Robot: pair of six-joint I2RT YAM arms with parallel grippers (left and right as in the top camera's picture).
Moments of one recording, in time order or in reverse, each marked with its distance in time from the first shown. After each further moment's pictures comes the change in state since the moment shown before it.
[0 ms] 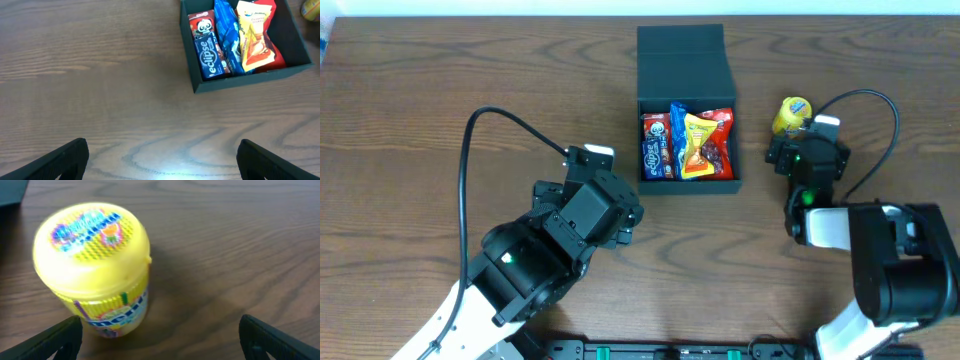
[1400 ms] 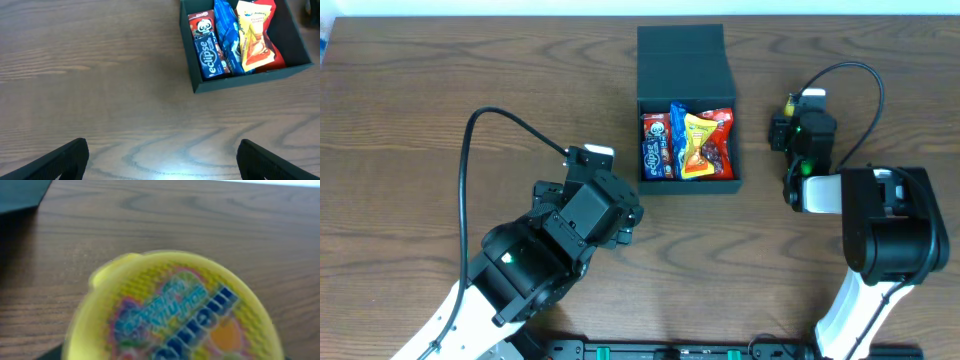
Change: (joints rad) left arm 0.000 0.000 0.000 0.000 0.000 0.000; right arm -0.032 0.200 0.240 -0.012 -0.148 -0.123
